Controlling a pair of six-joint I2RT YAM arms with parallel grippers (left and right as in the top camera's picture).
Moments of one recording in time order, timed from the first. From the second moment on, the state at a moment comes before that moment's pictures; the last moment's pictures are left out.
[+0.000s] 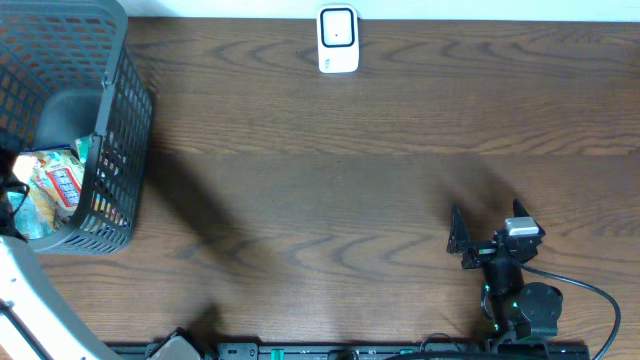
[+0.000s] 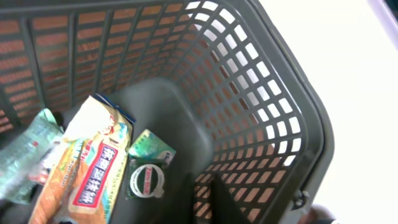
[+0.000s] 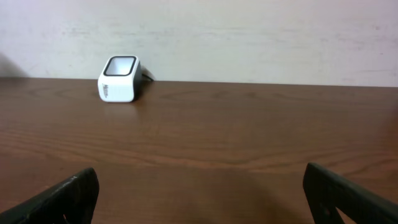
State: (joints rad) left arm 0.77 1.26 1.39 -0.72 0.32 -0.52; right arm 0.01 0.01 0.01 -0.07 -0.09 0.01
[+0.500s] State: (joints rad) left arm 0.77 1.55 1.39 -0.92 0.17 -0.48; right arm 0.01 0.01 0.01 -0.07 -0.09 0.01
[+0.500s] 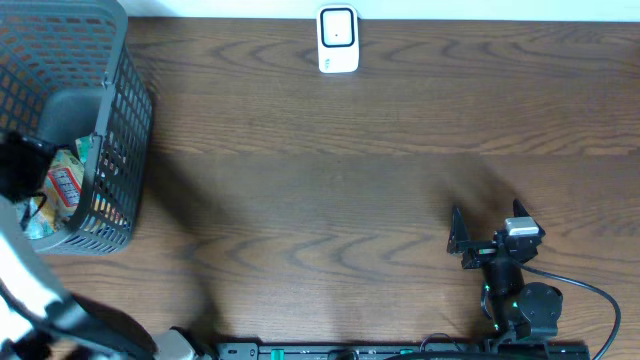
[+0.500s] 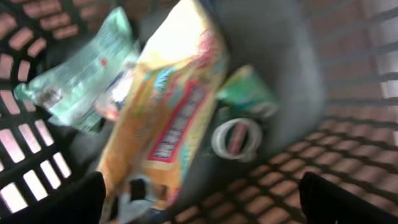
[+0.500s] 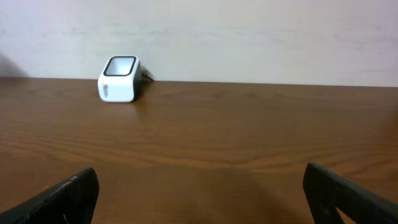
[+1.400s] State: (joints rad) left arm 0.77 1.86 1.39 -0.81 0.06 -0.38; right arm 0.01 0.01 0.01 -0.07 -0.09 0.01
